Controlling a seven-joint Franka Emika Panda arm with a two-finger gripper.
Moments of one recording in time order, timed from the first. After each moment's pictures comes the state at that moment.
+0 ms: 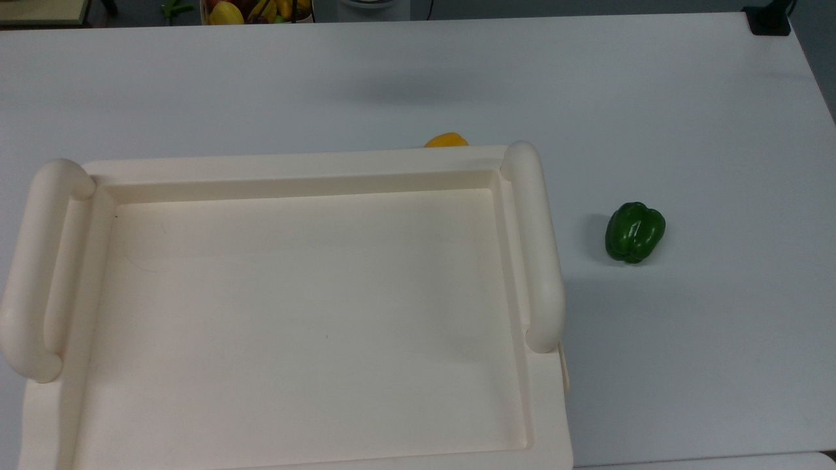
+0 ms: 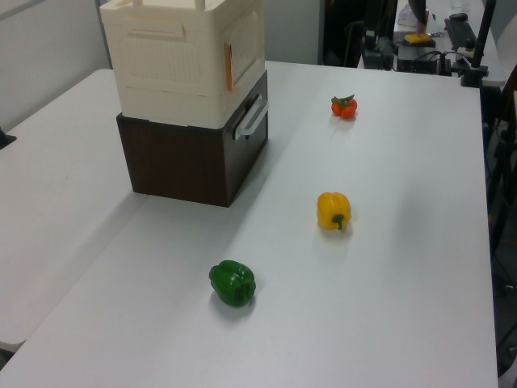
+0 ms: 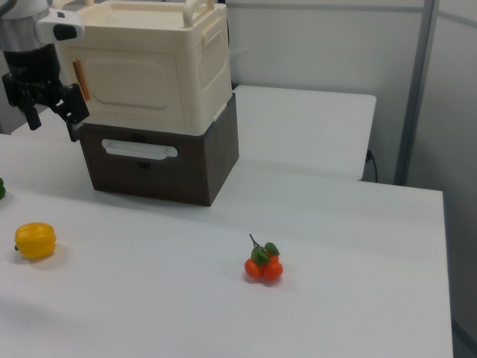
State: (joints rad) arm 0.03 -0.04 -0.05 -1.58 0.04 1.61 -0.02
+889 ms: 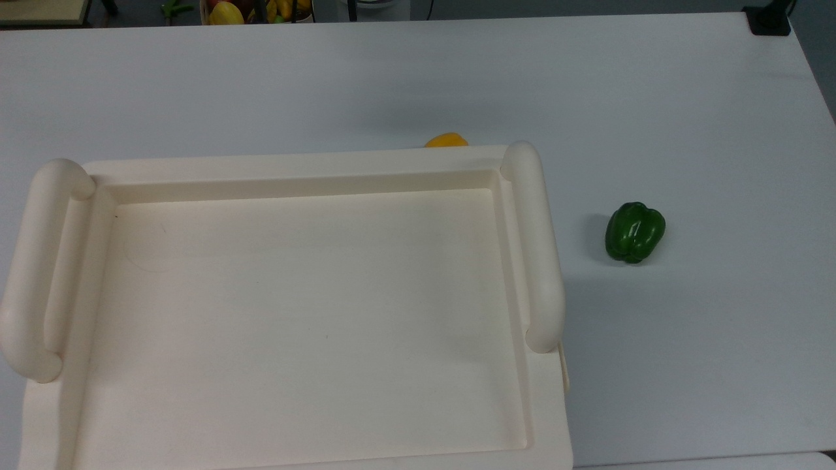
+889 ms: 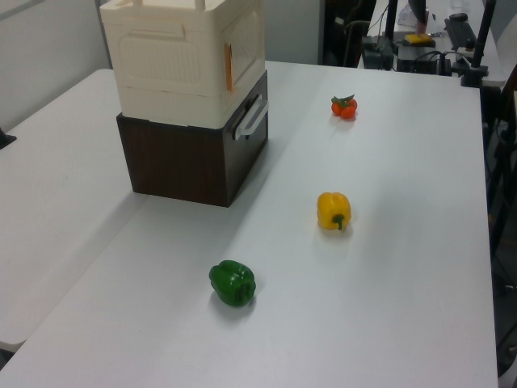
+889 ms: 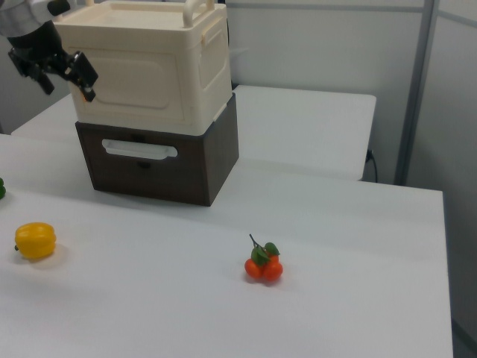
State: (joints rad) arm 0.05 -0.04 -0.02 -1.61 0.04 1.98 -0.05
